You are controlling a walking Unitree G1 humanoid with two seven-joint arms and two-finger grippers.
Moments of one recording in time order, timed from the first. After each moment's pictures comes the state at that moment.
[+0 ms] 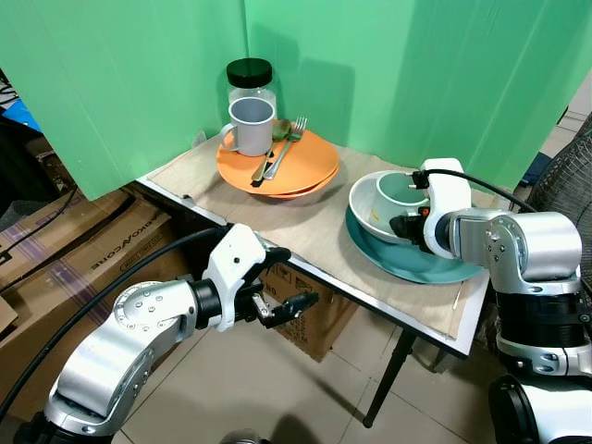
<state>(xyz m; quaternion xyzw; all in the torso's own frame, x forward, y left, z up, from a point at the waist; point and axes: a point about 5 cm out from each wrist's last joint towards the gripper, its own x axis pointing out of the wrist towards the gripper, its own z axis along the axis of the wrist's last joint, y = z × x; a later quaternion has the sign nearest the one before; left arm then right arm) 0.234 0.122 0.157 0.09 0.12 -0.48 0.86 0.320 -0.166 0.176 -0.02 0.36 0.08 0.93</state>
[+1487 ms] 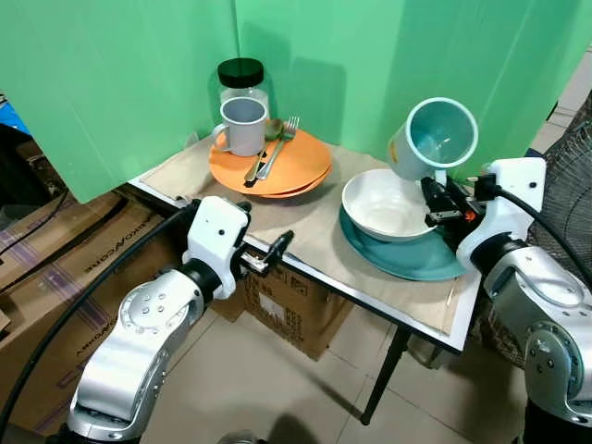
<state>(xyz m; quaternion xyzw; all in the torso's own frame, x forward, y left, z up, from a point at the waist) 0.251 0.129 0.169 0.09 0.03 -0.27 0.96 0.260 -0.174 0.206 0.02 0.04 0.10 0.99</state>
